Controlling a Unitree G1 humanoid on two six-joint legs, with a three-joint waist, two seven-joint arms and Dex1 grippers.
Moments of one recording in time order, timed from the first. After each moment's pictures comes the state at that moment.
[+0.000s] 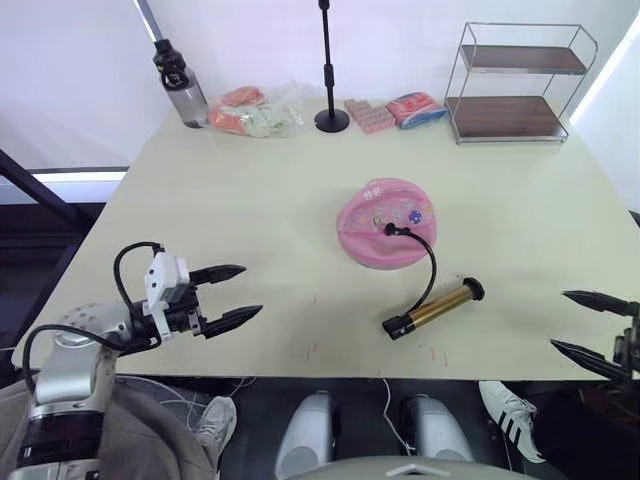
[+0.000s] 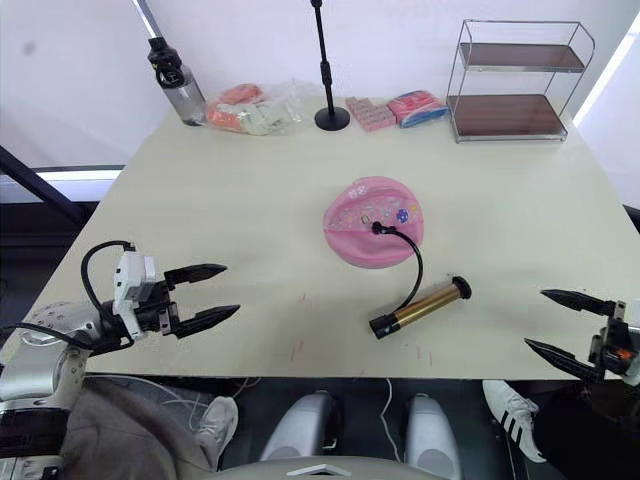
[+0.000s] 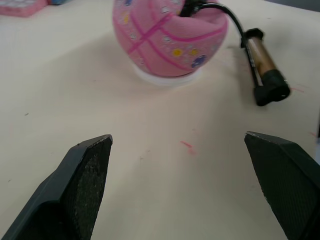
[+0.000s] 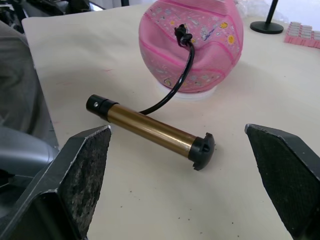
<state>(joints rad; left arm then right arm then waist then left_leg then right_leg) 0.01 0.78 0.27 0.06 -0.47 0.12 -1.31 0.20 -0.77 -0.52 0.22 0.61 -0.15 1.55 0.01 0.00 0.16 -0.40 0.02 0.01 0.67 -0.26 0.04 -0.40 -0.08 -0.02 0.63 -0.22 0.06</state>
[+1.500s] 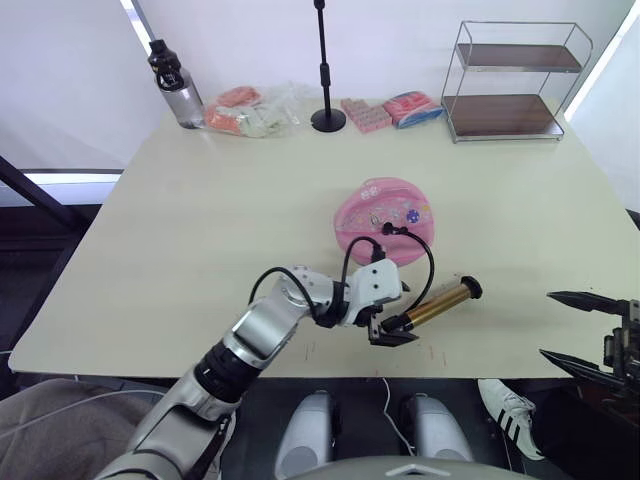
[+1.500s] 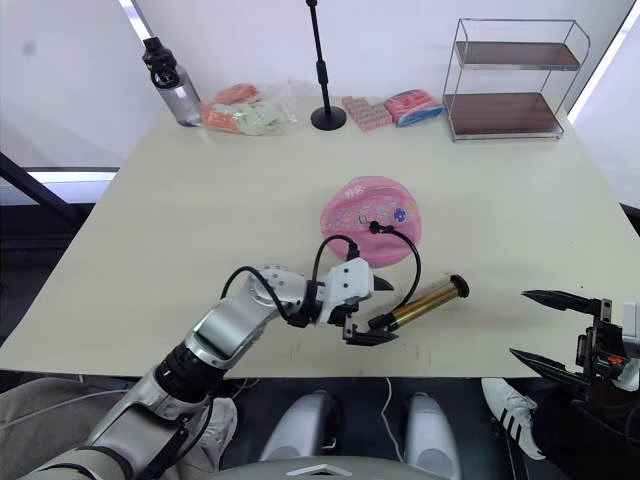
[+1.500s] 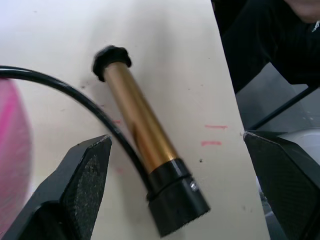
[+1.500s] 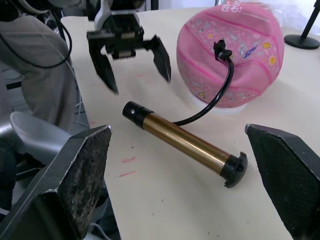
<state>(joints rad) -0.47 0.40 -0.55 -0.22 -0.12 0.60 -0.96 0.26 -0.75 -0.48 -0.03 0.67 -0.09 1.52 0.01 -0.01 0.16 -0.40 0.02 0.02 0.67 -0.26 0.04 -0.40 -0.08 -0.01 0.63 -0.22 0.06</state>
